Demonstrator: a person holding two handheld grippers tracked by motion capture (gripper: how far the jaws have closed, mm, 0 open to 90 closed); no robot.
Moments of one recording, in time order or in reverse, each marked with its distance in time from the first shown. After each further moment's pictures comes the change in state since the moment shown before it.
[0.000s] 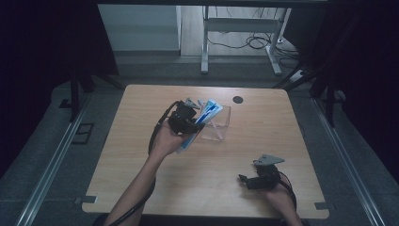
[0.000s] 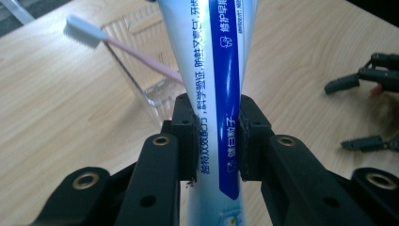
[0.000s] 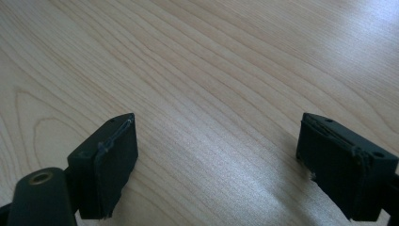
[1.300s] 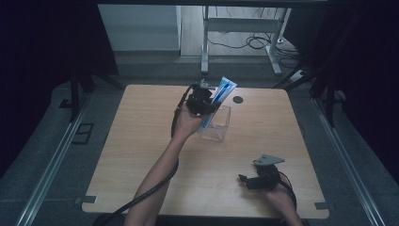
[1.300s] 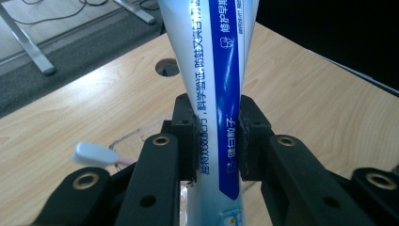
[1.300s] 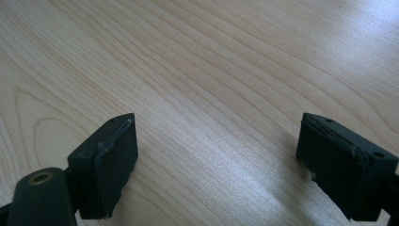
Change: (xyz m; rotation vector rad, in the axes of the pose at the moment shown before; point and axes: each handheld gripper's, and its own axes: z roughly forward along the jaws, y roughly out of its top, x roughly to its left) left arm 0.014 0.057 0.044 -0.170 0.039 -0.028; right arm 0.000 0.000 0.000 0.000 -0.001 -0.001
